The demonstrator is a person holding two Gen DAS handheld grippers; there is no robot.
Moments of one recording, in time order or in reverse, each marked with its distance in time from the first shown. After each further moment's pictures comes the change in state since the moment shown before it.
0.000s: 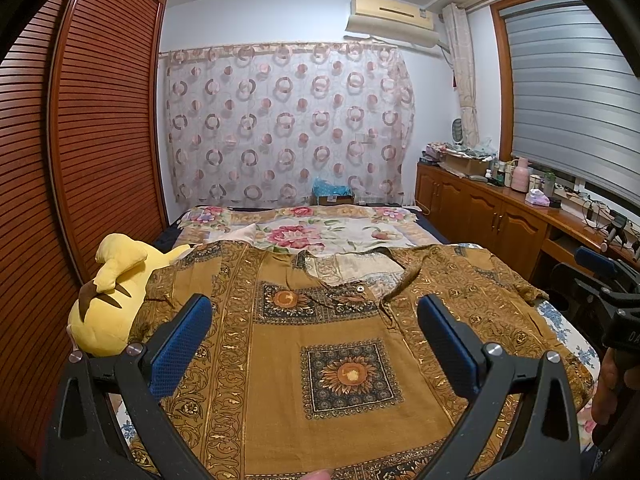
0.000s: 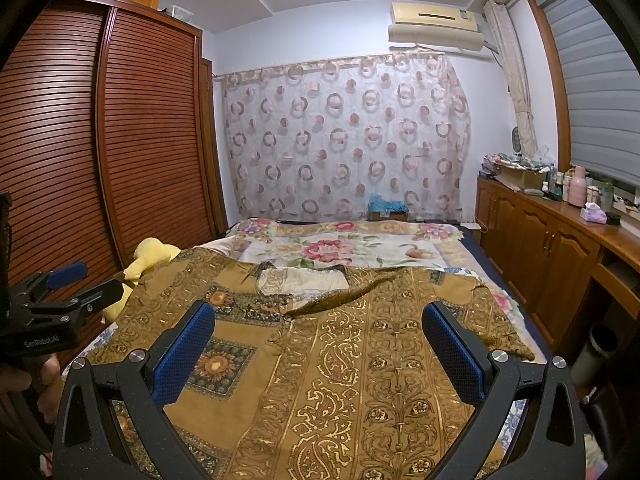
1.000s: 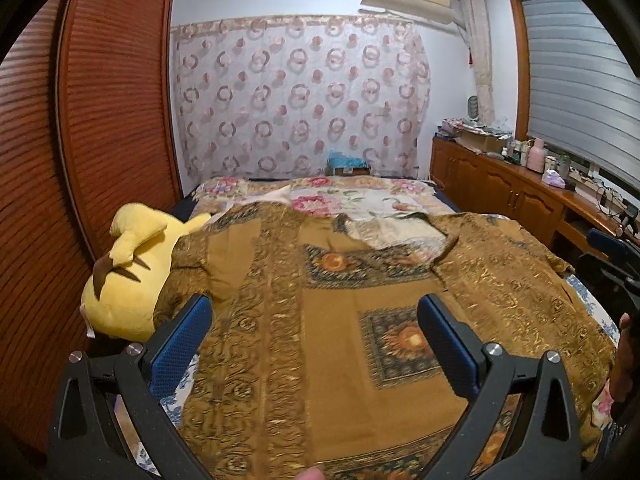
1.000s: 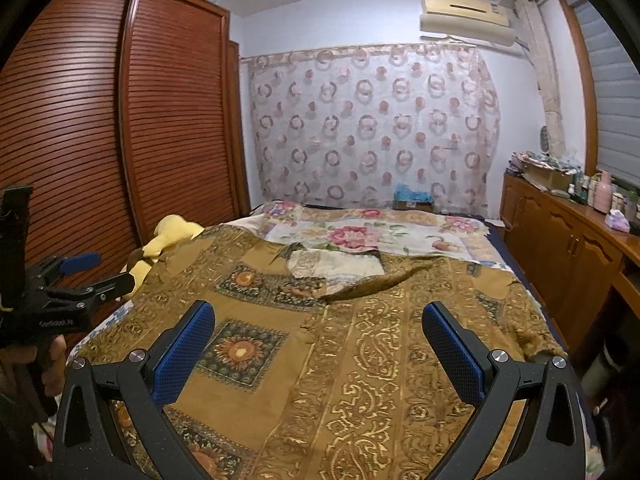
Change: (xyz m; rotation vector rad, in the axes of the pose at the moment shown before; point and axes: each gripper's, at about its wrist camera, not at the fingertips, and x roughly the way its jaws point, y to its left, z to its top) left arm 0.020 0.060 -0.026 -0.015 0.106 0.033; right arm 0.032 0.014 0.000 -0.063 0.060 0.103
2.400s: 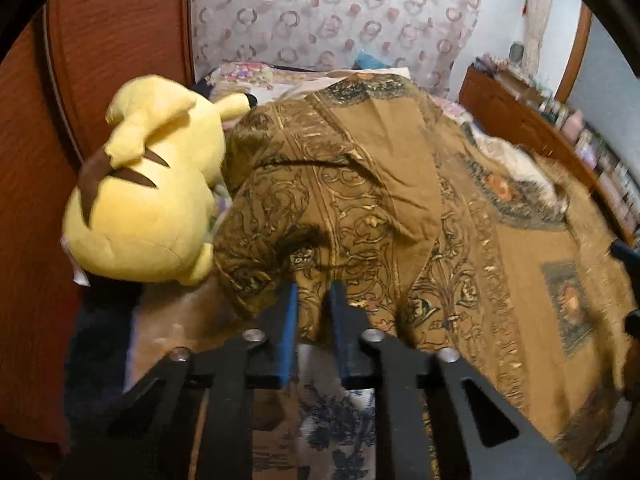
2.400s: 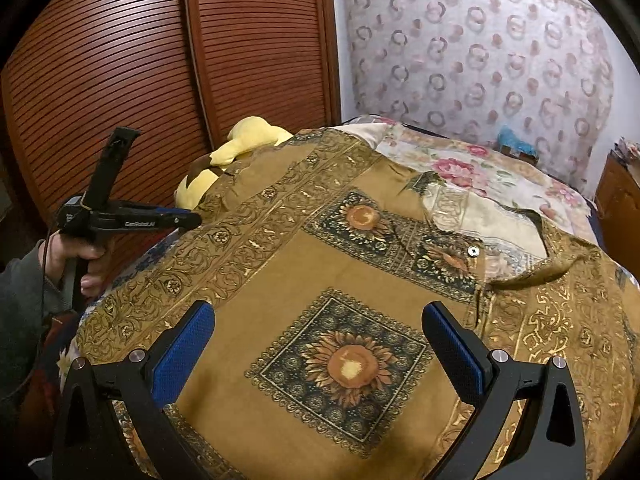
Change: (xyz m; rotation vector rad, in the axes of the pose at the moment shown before) left arm 0.136 0.158 -0.026 -0.078 0.398 -0.004; right arm 0.130 0.008 0.043 -0.155 0.299 0.282
